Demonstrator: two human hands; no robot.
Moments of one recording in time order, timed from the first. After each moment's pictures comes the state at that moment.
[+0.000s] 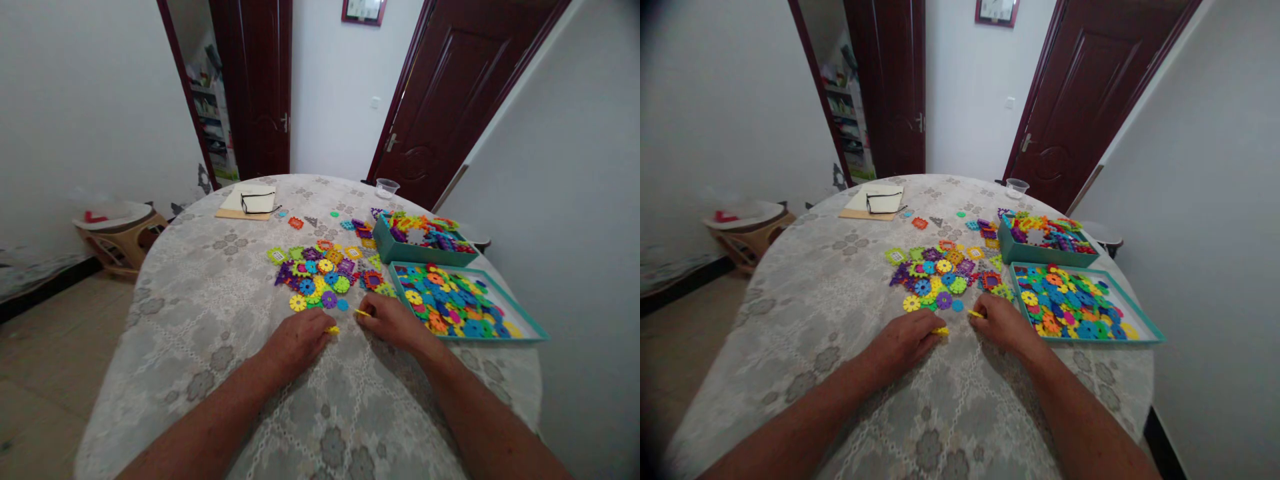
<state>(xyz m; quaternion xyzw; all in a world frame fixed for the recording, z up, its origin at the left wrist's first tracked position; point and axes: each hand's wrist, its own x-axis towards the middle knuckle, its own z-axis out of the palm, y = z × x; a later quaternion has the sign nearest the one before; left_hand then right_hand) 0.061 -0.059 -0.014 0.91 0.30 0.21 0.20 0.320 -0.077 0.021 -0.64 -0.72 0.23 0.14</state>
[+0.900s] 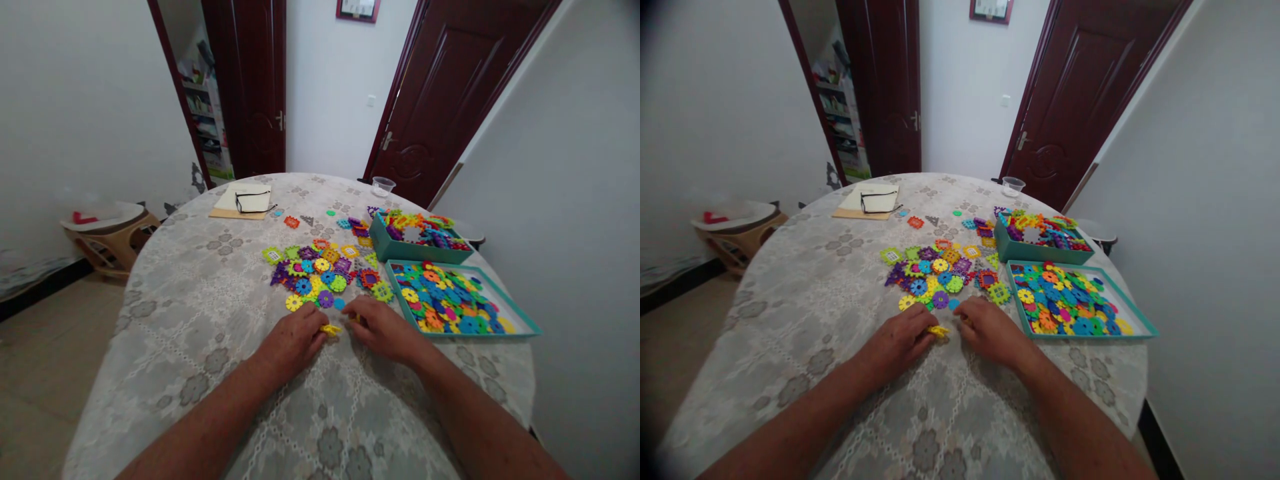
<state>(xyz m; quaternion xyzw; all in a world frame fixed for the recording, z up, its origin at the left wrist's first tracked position) 0.062 -0.062 -0.004 0.89 0.34 0.19 0.22 0.305 -0.091 0.024 -0.55 -0.80 0.19 0.17</state>
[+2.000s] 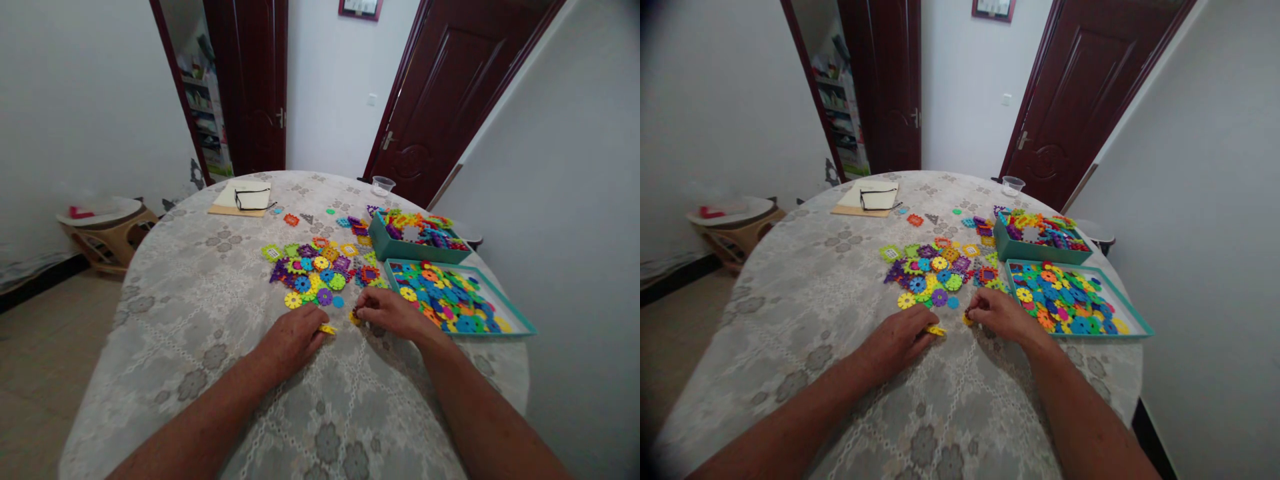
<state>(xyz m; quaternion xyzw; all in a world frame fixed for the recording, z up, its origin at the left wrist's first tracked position) 0.063 -0.063 -0.005 0.90 0.33 0.19 0.21 0.336 -0.073 0.018 -0.60 -0.68 0.38 0.20</state>
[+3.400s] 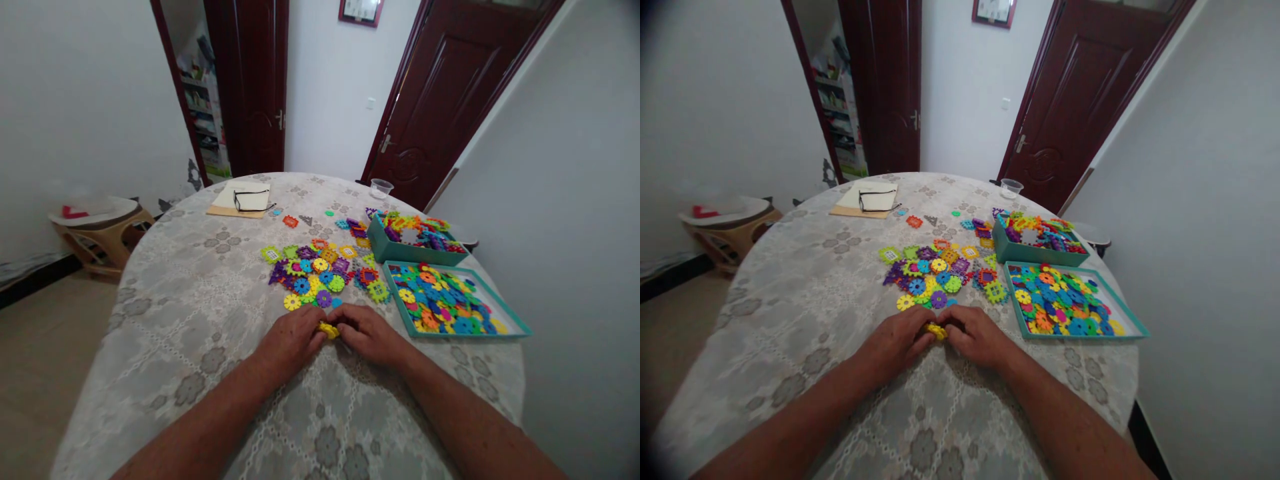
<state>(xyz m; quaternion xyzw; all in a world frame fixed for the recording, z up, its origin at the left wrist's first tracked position) 0.065 -0.063 -0.006 0.88 0.37 0.20 0.23 0.285 -0.092 0.014 -0.47 -0.77 0.33 0.27</state>
